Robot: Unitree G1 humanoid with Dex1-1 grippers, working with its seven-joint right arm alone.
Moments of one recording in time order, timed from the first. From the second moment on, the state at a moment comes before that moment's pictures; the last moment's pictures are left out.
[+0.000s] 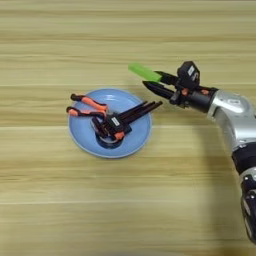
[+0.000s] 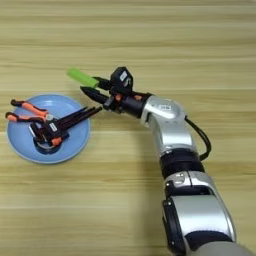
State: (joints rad) arm -0.59 -0.35 -0.05 0.71 0.19 -0.17 1.00
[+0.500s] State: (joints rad) arm -0.70 -0.47 -0.10 0.95 0.13 -0.27 0.91
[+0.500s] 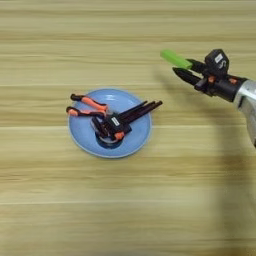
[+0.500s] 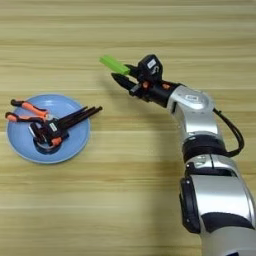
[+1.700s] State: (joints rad) arm -0.74 -0.51 -0.07 1.26 -0.04 -0.31 0.86
